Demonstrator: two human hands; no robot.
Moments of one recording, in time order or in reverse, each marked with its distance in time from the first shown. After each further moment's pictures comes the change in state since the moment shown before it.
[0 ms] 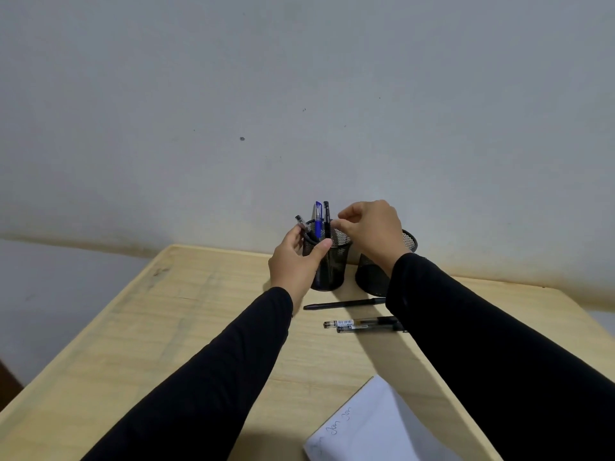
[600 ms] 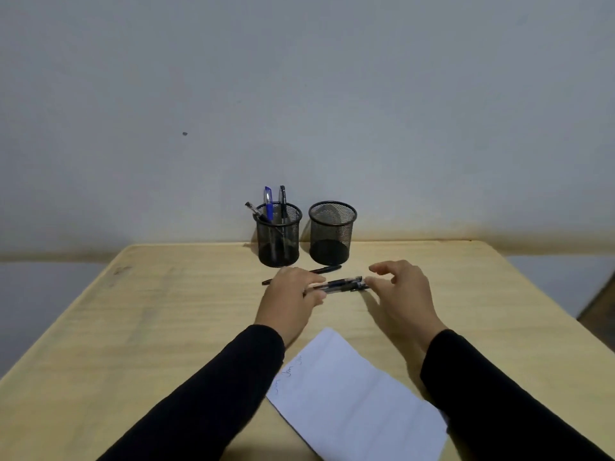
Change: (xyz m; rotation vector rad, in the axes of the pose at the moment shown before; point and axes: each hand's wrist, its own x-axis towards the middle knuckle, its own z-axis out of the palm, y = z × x) left_hand -0.092 -0.020 0.021 0.705 -0.346 0.346; right_hand -0.146 0.107 -0.045 0.051 0.091 0.315
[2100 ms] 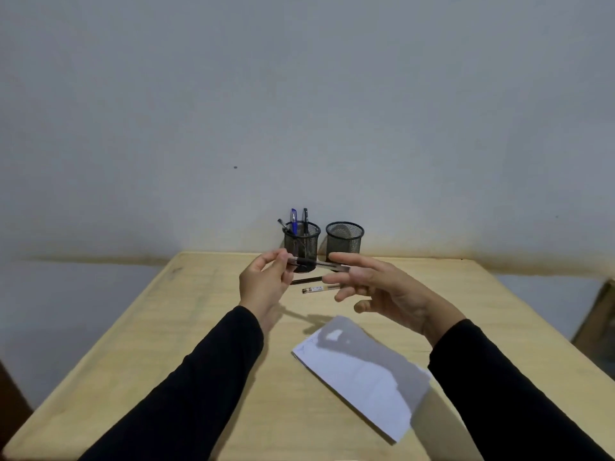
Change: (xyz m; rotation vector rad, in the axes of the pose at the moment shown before) left_hand -0.066 0.048 -0.095 -1.207 0.366 -0.462; right_hand -0.087 -0.108 -0.072 0.786 -0.821 -0.046
